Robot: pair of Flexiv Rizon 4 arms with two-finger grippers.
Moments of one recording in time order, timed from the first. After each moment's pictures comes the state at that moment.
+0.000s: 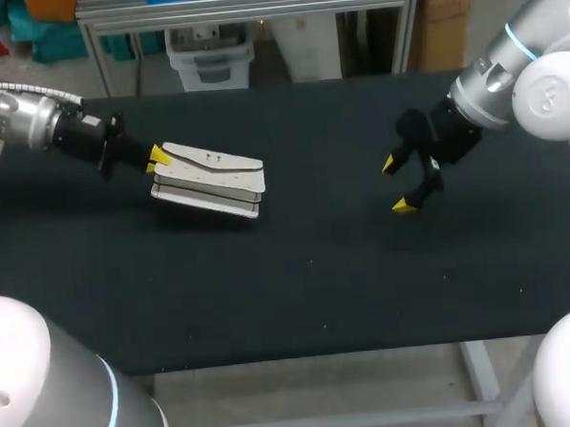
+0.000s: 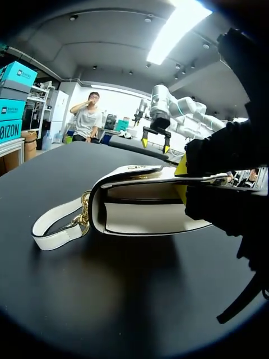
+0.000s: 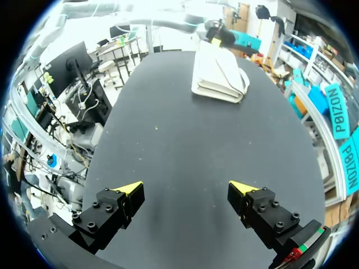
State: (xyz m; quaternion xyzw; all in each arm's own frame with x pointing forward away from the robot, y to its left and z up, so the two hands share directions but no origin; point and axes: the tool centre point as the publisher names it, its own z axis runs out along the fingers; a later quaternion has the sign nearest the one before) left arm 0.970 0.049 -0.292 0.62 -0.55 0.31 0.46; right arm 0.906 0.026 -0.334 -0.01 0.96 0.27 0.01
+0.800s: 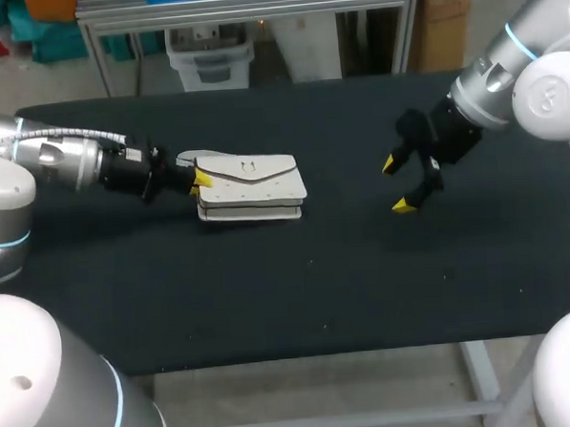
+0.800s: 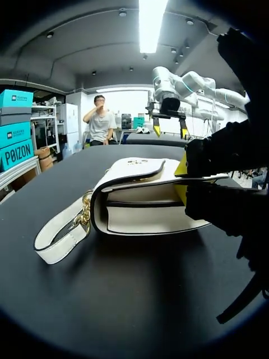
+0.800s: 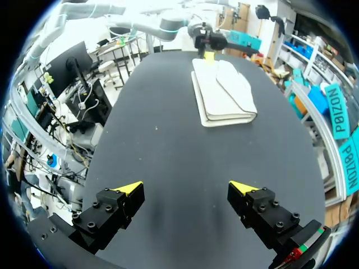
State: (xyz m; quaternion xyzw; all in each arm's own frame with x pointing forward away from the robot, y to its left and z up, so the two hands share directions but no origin) left arm 0.947 -0.025 -0.333 0.63 -0.57 0.41 0.34; right arm 0.906 0.026 -0.334 -0.01 0.96 0.27 0.01
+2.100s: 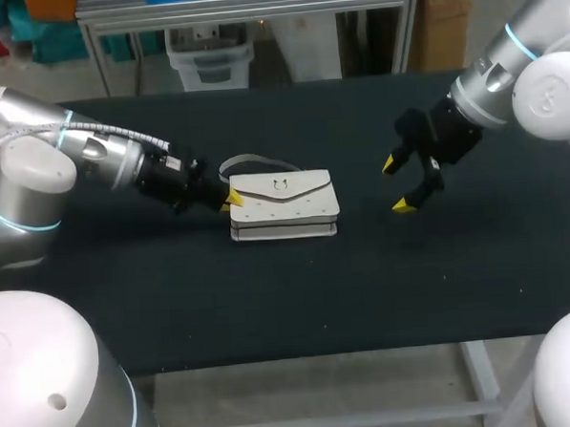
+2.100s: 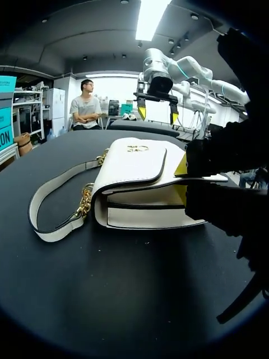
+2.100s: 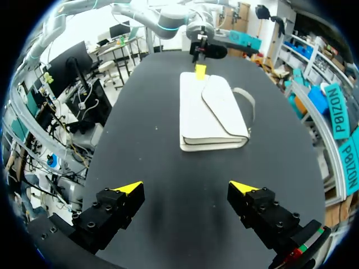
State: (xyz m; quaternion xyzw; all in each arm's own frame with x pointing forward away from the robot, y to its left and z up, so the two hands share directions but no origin) left arm 0.921 -0.078 -0.357 0.63 -0.60 0.33 0.36; right arm 0.906 0.026 -0.334 -0.01 0.96 0.27 0.01
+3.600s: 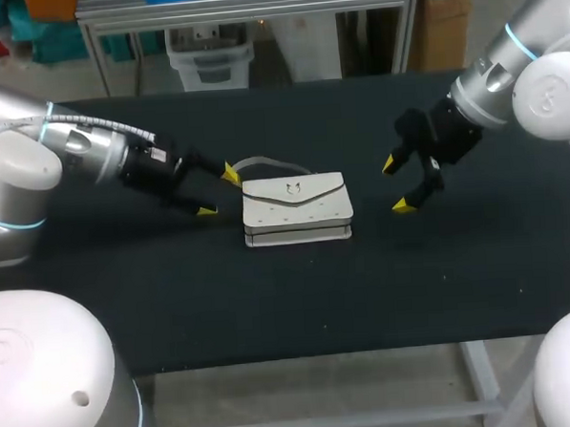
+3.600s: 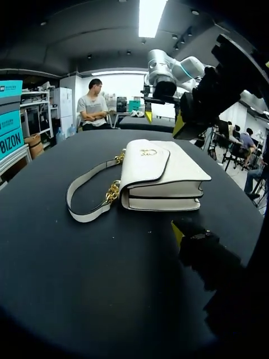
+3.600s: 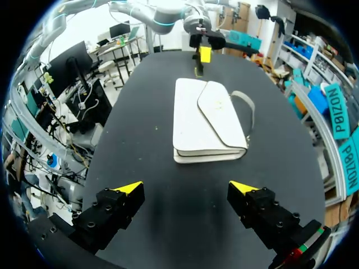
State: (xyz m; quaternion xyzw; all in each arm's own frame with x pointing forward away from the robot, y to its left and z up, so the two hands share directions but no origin) left arm 0.926 -0.052 -0.334 0.65 -0.60 0.34 0.32; right arm 0.906 0.026 -0.334 -0.01 0.96 0.27 0.01
